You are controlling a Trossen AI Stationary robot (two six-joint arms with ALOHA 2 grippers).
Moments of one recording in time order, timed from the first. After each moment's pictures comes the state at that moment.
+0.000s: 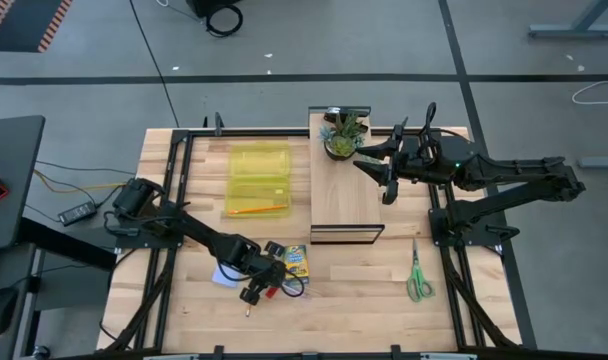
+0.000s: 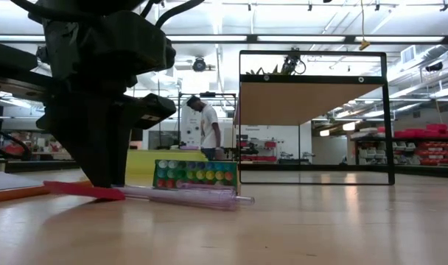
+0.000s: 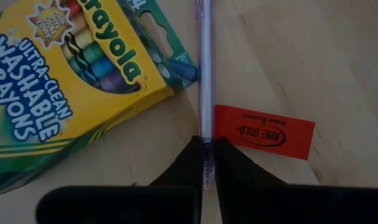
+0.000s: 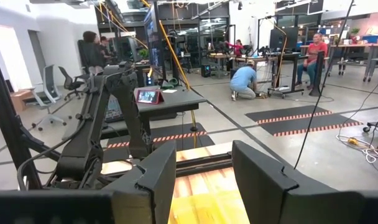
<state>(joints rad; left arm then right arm) -0.41 1.81 0.98 -0.29 -0.02 0.05 0.00 0.91 0.93 0.05 0.21 0.05</state>
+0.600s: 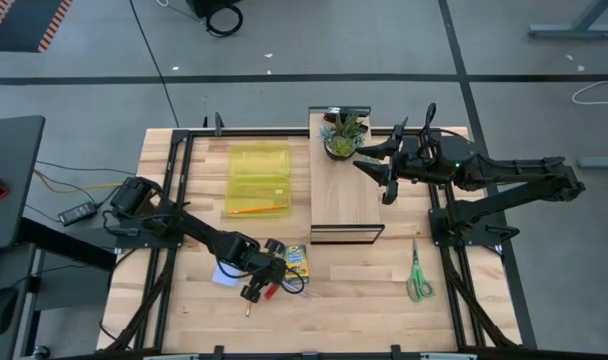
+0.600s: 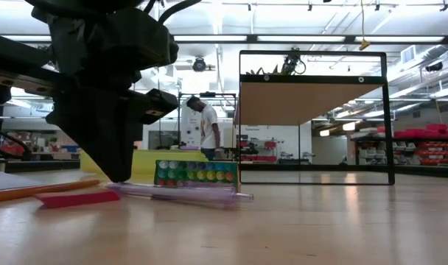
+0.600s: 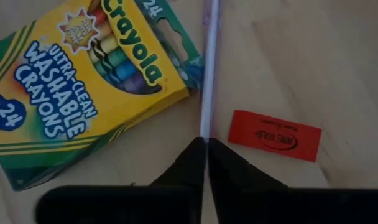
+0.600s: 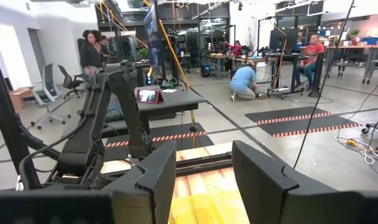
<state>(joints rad) -0.40 1.77 0.97 -0.29 -0.03 0.06 0.00 0.91 0.93 0.05 0.21 0.04</state>
